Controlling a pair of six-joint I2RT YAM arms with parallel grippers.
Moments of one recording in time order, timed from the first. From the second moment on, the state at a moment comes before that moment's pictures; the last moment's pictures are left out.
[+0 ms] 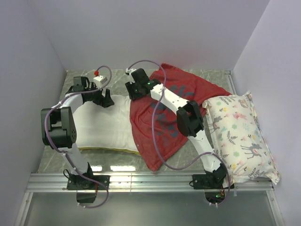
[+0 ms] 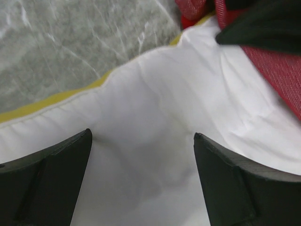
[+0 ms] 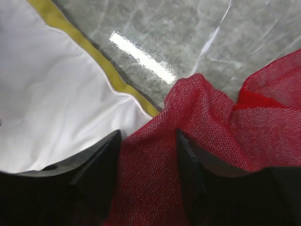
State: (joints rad) left arm 0.09 1.81 1.24 -0.29 0.71 0.37; right arm 0.69 2.43 2.23 -0.56 -0.06 0.12
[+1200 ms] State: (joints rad) left arm 0.30 1.79 0.78 0.35 1.02 -0.43; right arm 0.82 2.41 2.22 -0.31 -0.41 0.25
